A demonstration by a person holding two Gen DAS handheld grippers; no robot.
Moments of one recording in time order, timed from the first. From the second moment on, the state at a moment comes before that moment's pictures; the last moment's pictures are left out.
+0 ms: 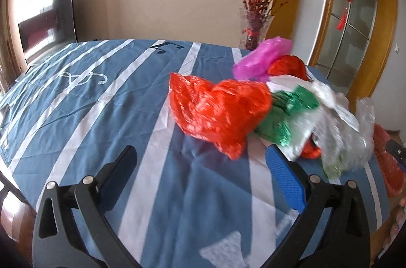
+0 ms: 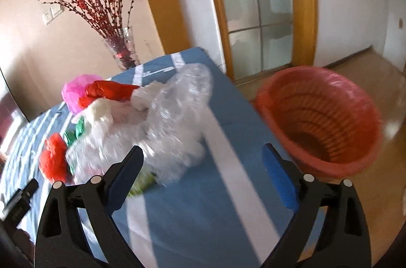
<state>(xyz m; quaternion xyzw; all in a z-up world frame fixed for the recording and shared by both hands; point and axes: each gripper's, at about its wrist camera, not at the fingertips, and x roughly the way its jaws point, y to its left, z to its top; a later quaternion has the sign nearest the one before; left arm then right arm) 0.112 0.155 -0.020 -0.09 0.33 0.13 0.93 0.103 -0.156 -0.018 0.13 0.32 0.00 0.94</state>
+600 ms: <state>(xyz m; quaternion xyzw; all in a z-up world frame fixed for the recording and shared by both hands) 0.172 0.161 -0.032 -0.08 0.36 0.10 0.92 0.137 -0.149 -0.041 0.11 0.38 0.03 0.92</state>
